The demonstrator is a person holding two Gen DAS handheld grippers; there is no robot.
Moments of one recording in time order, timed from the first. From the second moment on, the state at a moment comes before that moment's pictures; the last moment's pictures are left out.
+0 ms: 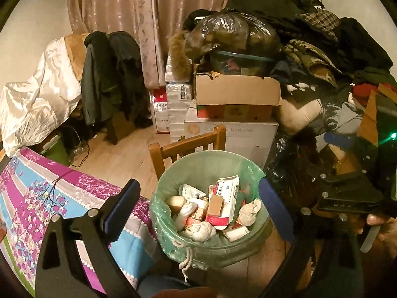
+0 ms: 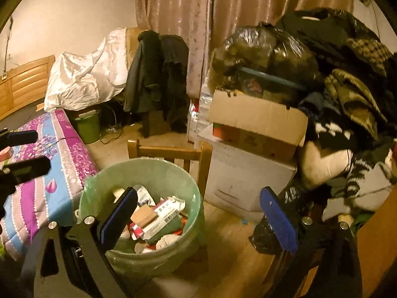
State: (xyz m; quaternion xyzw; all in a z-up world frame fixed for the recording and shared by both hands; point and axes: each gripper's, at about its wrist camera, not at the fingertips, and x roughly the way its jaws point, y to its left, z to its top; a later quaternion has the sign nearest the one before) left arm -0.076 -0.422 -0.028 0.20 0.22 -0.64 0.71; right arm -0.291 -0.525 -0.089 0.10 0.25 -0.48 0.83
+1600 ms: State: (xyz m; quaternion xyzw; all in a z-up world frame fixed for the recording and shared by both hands) left arm -0.114 -0.375 -0.031 0.22 0.16 -0.63 0.73; right arm -0.266 -0.532 -0.064 0.14 0.26 -0.47 0.83
